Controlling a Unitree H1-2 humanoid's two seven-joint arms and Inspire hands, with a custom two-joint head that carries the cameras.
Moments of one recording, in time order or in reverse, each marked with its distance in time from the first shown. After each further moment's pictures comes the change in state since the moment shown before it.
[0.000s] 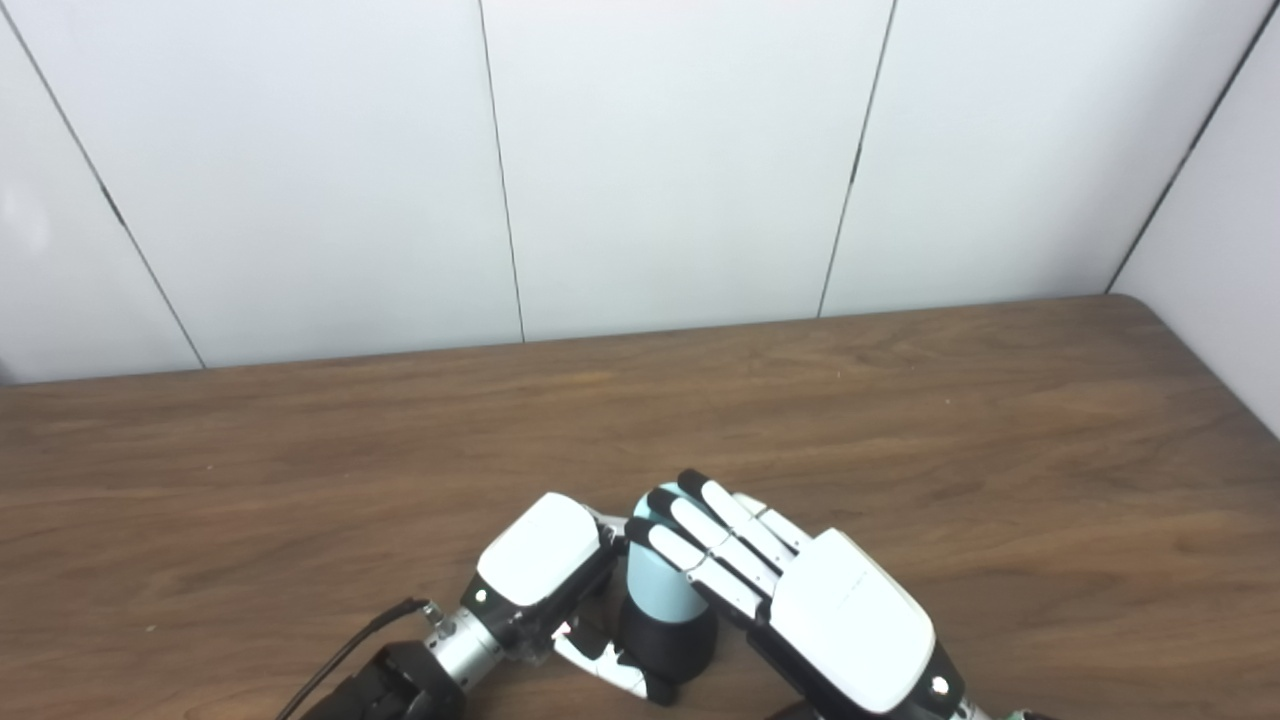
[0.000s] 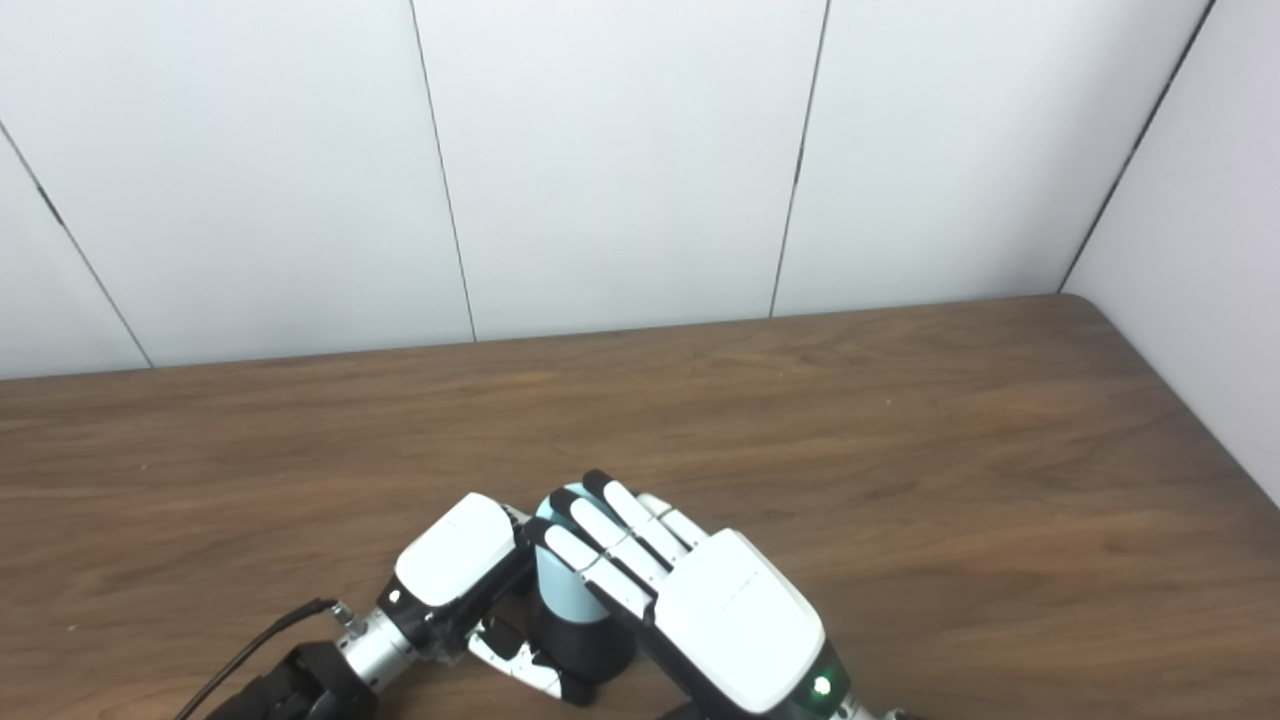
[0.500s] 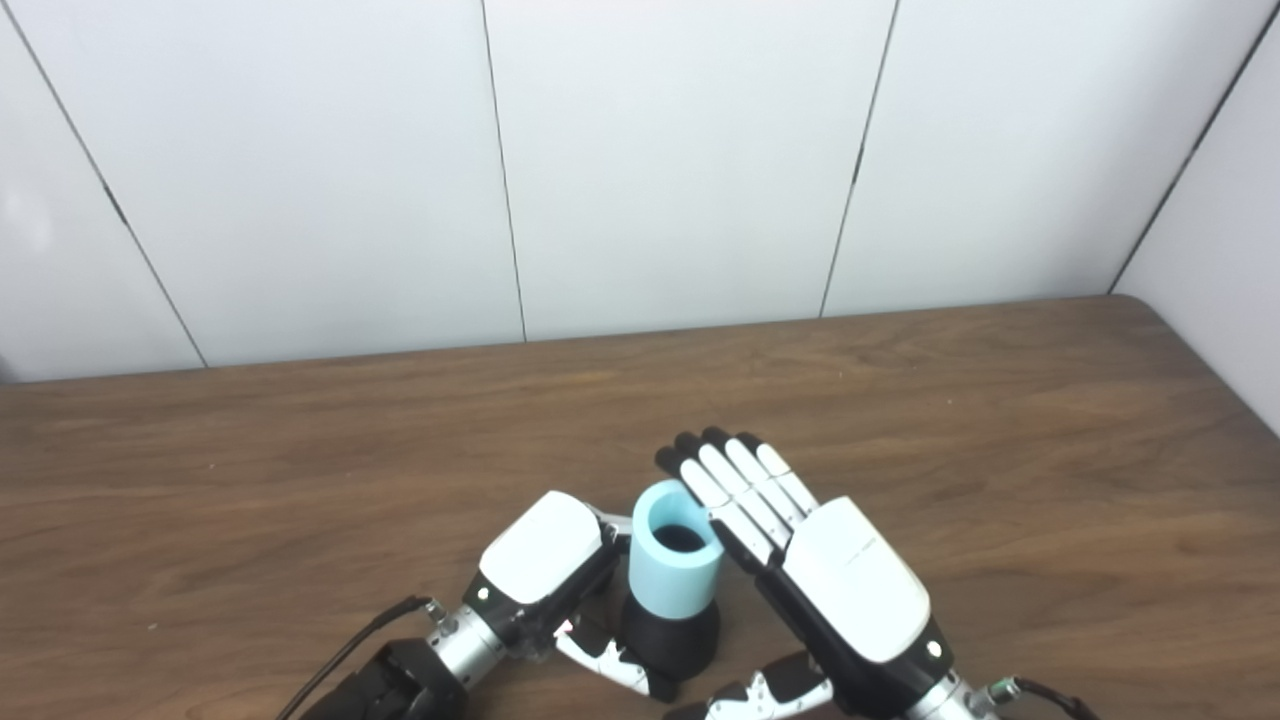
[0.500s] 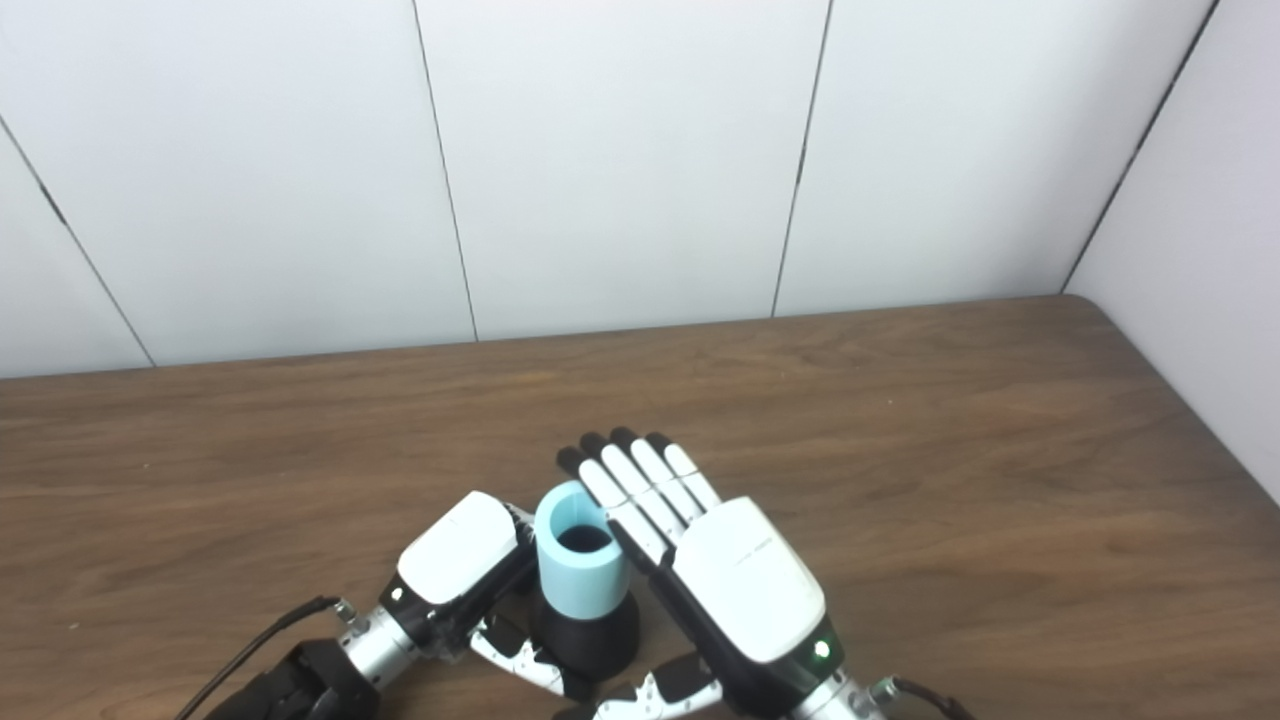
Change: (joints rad) left arm -0.009 -0.001 -0.009 0.009 0.000 -0.001 0.008; right arm -0.035 0.106 -0.084 0.057 0.058 0.058 -0.009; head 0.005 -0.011
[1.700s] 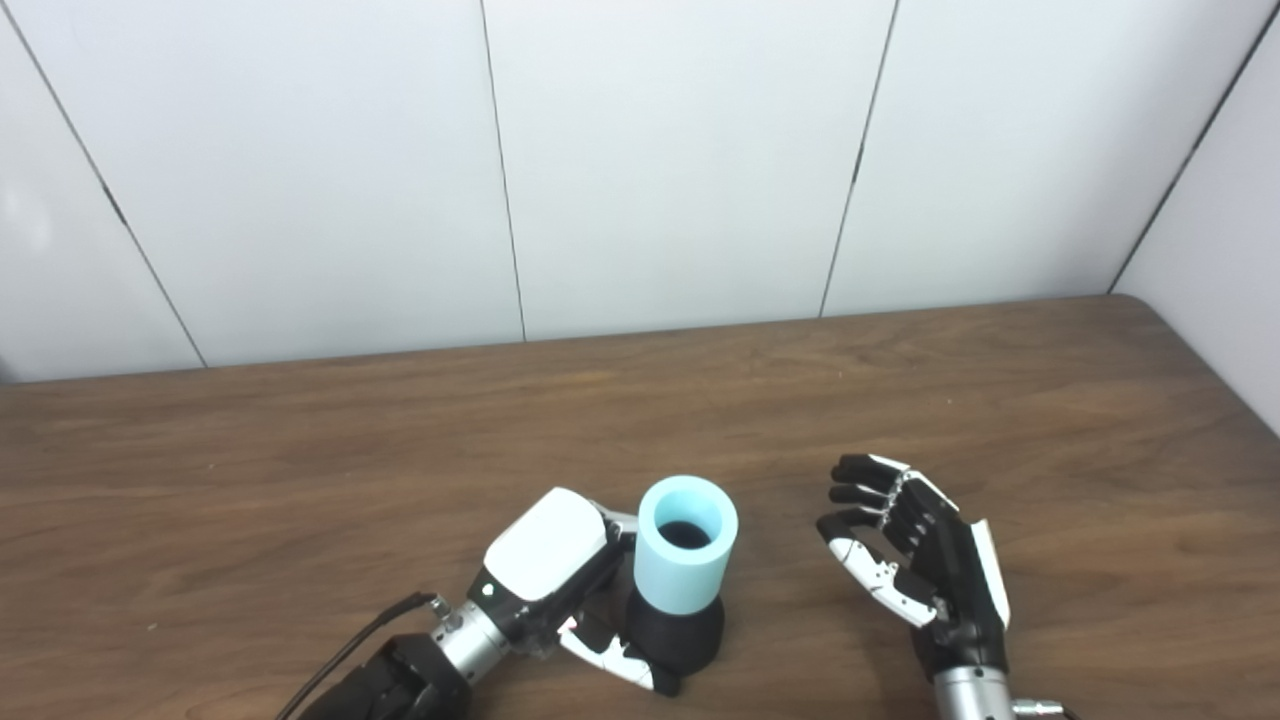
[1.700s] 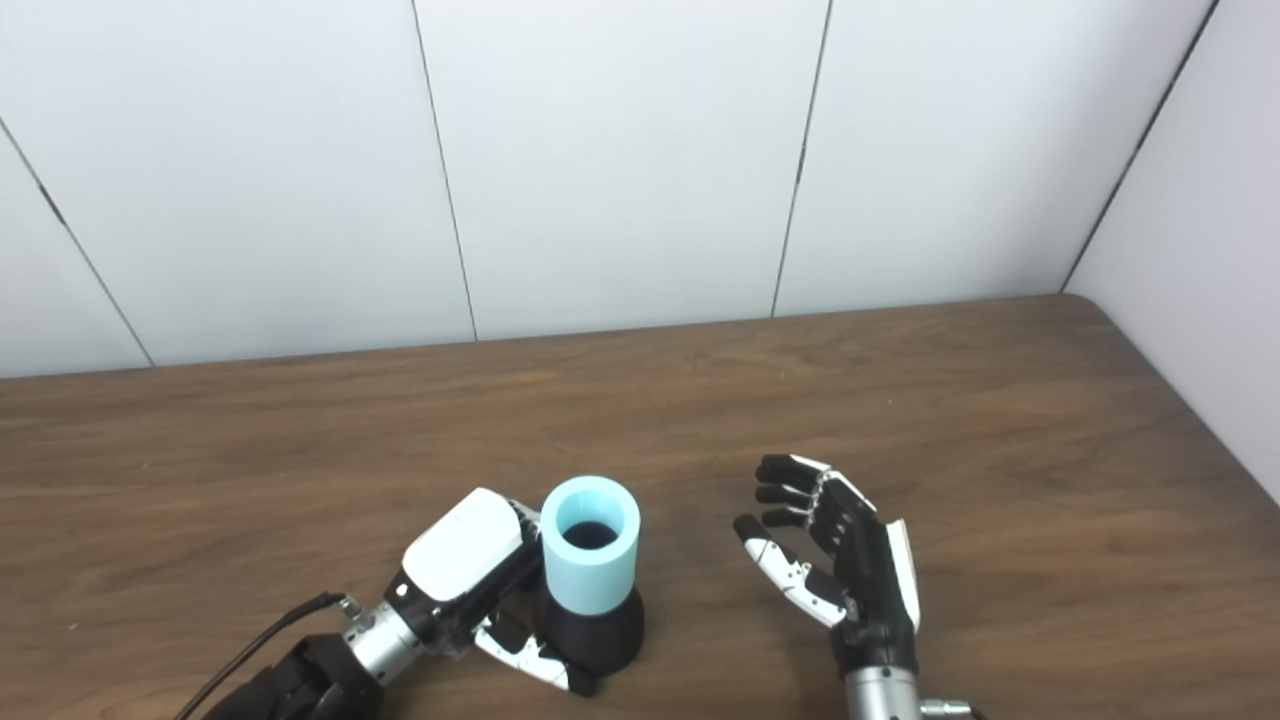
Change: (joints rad) left arm -0.019 0.002 -0.022 0.019 0.013 0.000 0.030; right arm -0.020 0.154 -0.239 0.395 0.926 0.061 -0.239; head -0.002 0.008
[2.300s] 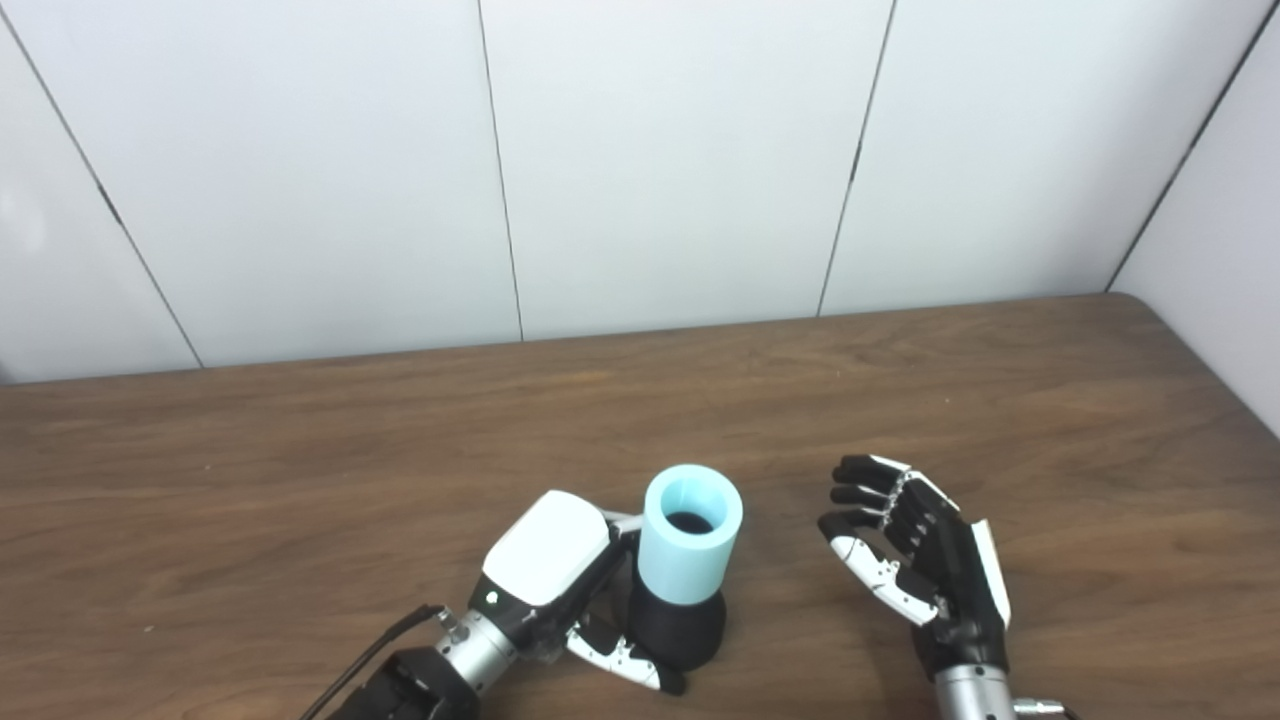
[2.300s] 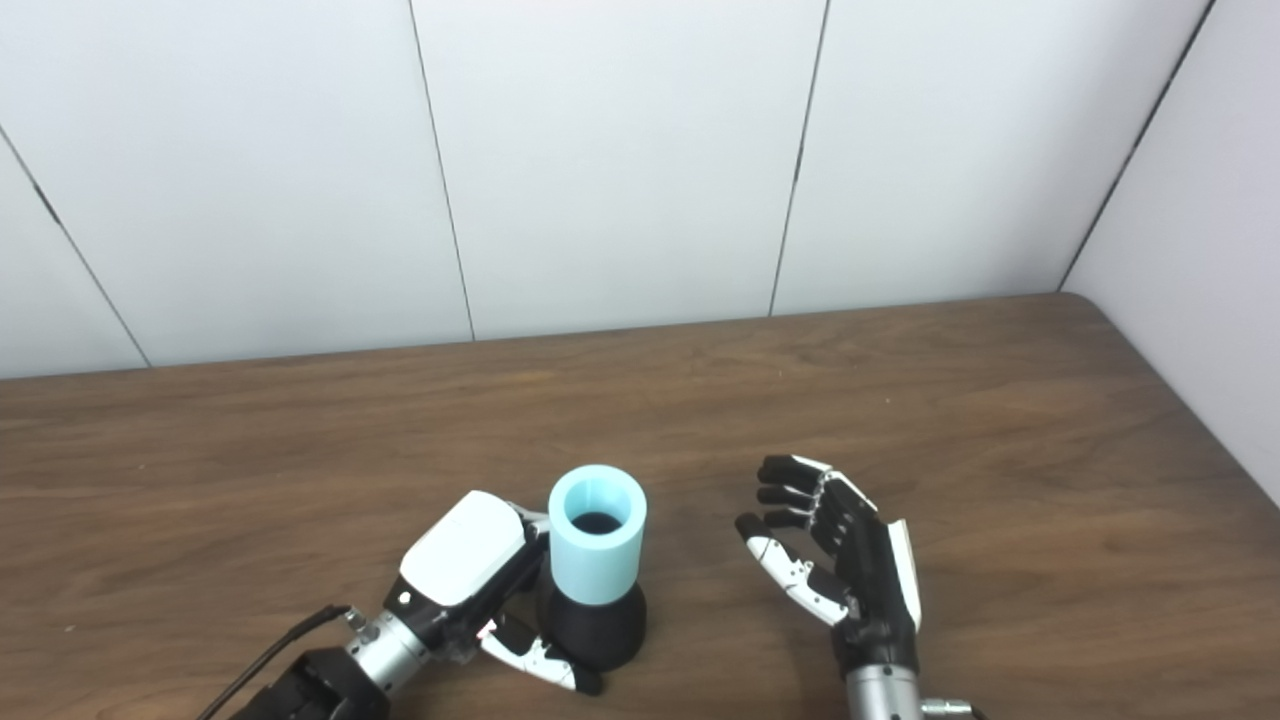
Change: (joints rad) left arm 0.056 -0.011 0.017 -0.142 0.073 0.204 -0.086; right arm -0.002 0.001 -0.006 0.000 -0.002 0.017 0.005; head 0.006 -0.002
